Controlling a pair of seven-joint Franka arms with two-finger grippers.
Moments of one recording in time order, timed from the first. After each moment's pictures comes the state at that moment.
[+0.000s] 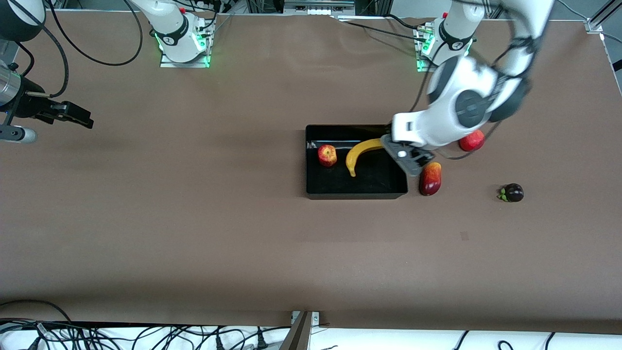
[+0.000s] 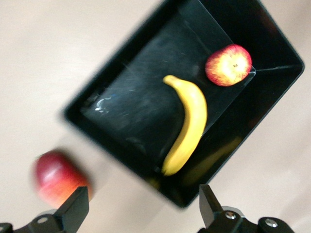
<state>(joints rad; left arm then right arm) -0.21 0.18 -0.13 -1.87 -0.17 1.93 0.50 -0.03 0.00 -0.01 -1.73 -0.03 1.63 0.07</state>
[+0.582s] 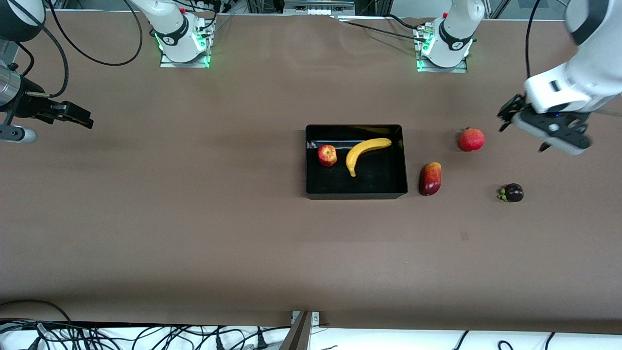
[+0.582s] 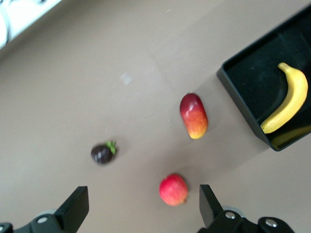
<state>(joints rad) 0.03 -0.06 -0.10 -1.80 0.06 1.76 0.39 -0.03 0.00 -0.01 -1.73 -0.03 1.63 0.07</state>
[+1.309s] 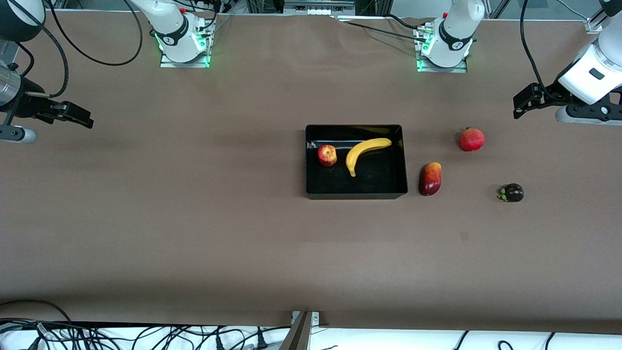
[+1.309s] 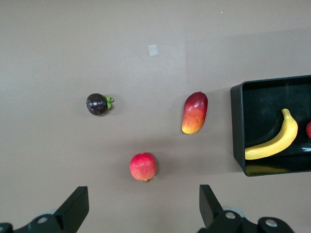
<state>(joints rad) 0.04 -0.11 -0.08 -1.80 0.03 1.68 0.02 -0.03 0.00 -0.01 -1.73 -0.03 1.63 0.07</state>
